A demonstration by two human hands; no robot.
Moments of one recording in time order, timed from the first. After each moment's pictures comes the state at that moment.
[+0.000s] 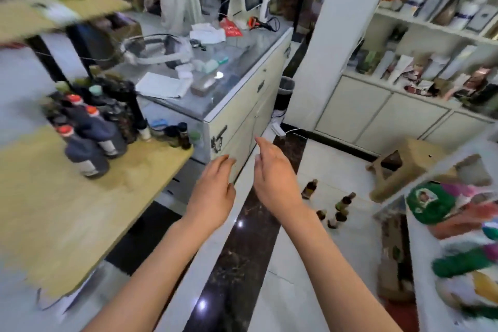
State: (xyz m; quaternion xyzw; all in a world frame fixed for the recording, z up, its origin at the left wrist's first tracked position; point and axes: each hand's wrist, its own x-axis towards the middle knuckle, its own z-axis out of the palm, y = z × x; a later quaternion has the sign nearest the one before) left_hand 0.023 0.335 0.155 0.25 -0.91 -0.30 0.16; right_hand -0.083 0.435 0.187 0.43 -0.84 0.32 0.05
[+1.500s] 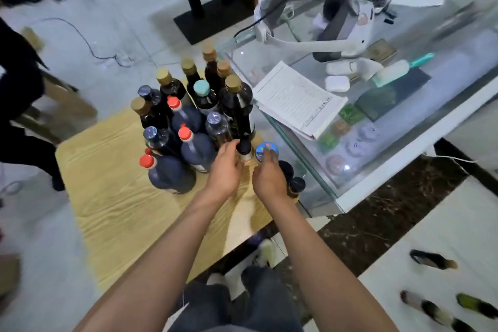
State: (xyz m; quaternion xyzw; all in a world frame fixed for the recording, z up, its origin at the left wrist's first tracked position) left_hand -0.055 -0.093 -0.004 0.56 -0.73 -0.36 0.14; right_hand -0.167 -0.045 -0.033 0.45 -0.80 0.18 -0.35
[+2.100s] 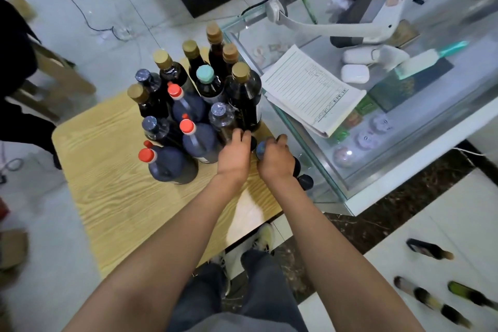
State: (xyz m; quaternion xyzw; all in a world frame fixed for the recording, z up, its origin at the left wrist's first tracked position) left_hand -0.077 -0.116 -0.030 0.58 -0.79 -0.18 -0.06; right_hand -0.175 -0.081 -0.041 0.49 -0.82 0.03 -0.28
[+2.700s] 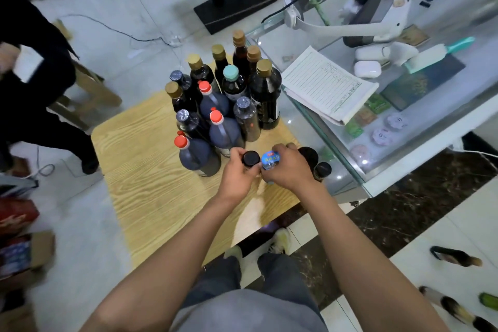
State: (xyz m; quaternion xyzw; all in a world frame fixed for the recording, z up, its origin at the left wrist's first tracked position) left_hand -0.002 -0.053 -0.029 0.60 -0.63 -0.44 0.22; right_hand -0.157 -0.031 -0.013 0.53 -0.76 0.15 -0.35
